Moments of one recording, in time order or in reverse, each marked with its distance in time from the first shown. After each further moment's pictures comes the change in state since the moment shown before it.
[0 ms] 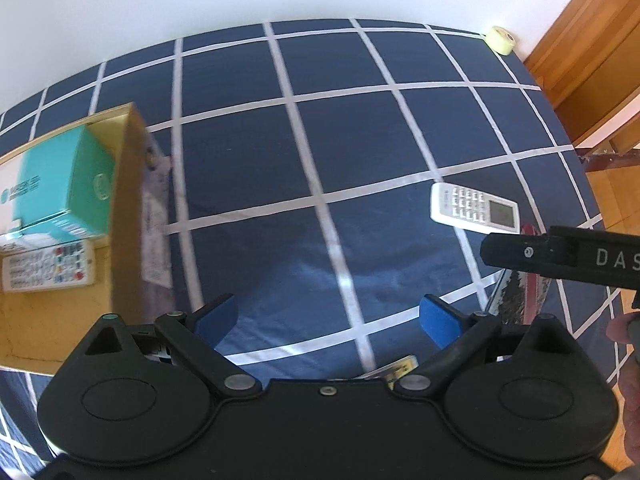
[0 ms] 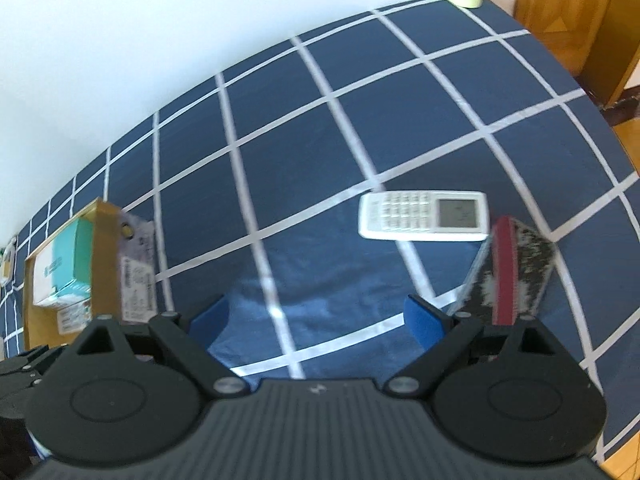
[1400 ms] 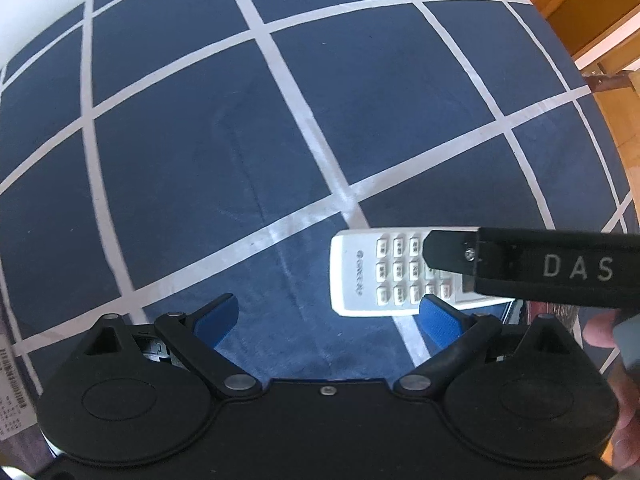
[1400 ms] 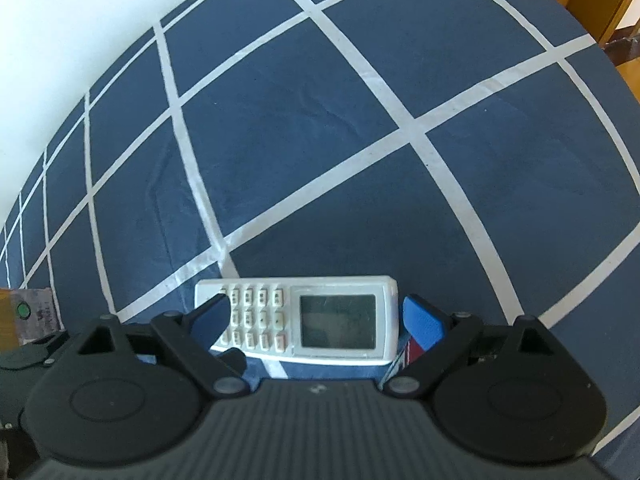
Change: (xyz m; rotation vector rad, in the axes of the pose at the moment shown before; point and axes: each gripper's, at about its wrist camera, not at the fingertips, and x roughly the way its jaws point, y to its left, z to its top) left arm 0.174 -0.108 0.089 0.090 0.223 -0.059; right arm 0.129 -0.126 0.091 0.122 0.154 -0.029
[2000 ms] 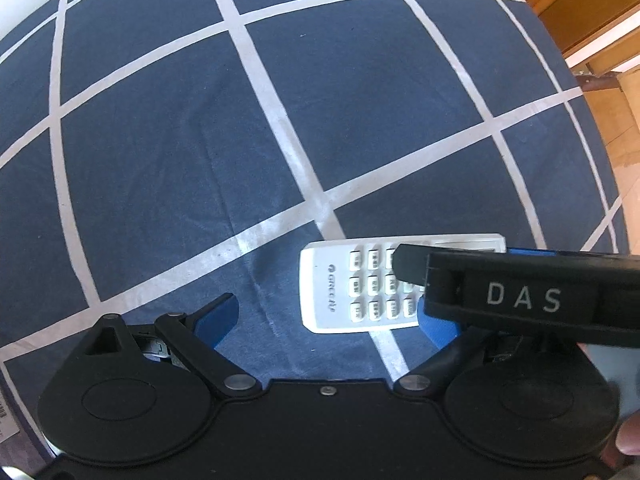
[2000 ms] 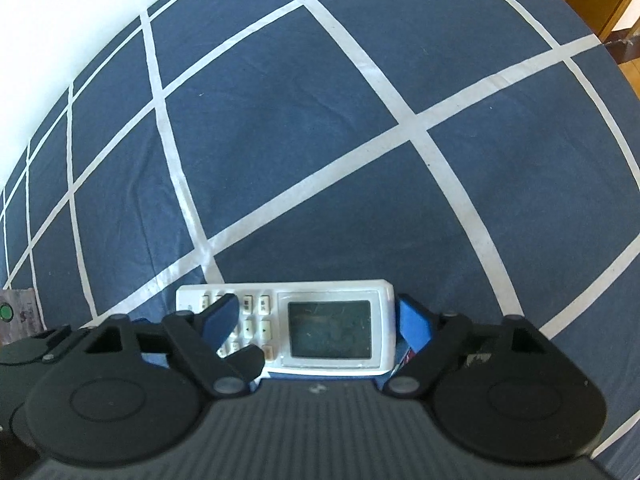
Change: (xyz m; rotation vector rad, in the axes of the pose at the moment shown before) left arm 0.011 -0.009 0.009 0.055 0.052 -0.081; right arm 0.011 0.000 0.003 -0.013 0.020 -0.040
